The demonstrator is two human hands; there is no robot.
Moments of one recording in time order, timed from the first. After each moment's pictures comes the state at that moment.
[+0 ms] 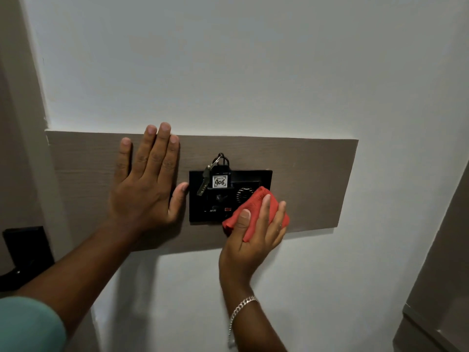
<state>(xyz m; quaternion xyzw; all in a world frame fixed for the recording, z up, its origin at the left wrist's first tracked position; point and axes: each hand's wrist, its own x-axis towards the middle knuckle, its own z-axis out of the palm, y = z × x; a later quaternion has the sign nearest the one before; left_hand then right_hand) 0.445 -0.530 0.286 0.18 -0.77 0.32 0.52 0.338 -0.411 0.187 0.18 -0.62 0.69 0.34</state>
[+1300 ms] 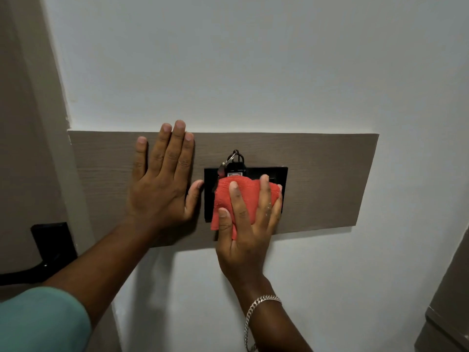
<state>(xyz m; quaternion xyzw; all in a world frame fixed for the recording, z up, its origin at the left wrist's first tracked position) 0.446 -0.531 0.287 0.18 -0.78 0.32 0.50 0.356 -0.407 0.202 0.39 -0.61 0.53 0.44</state>
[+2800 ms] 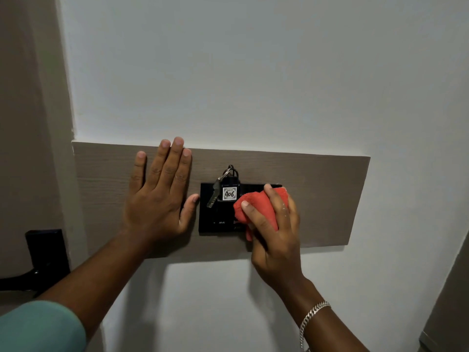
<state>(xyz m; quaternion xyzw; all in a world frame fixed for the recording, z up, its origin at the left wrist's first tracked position) 0.445 -0.531 0.282 0.20 -0.77 0.32 0.52 0.297 -0.349 0.226 0.50 -0.61 0.41 0.45</state>
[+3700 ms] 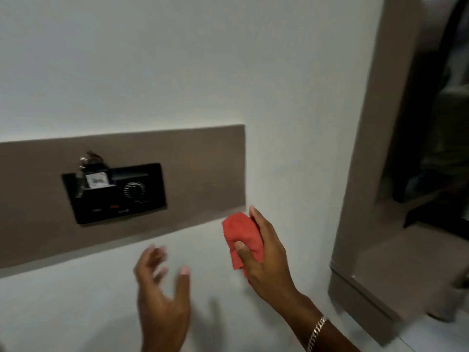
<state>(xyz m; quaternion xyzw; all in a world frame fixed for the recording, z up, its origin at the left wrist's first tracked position) 0.392 -0.291 0.156 0.16 -0.67 -0.50 0.52 0.263 -0.155 0.169 0.38 -0.71 0.58 0.13</state>
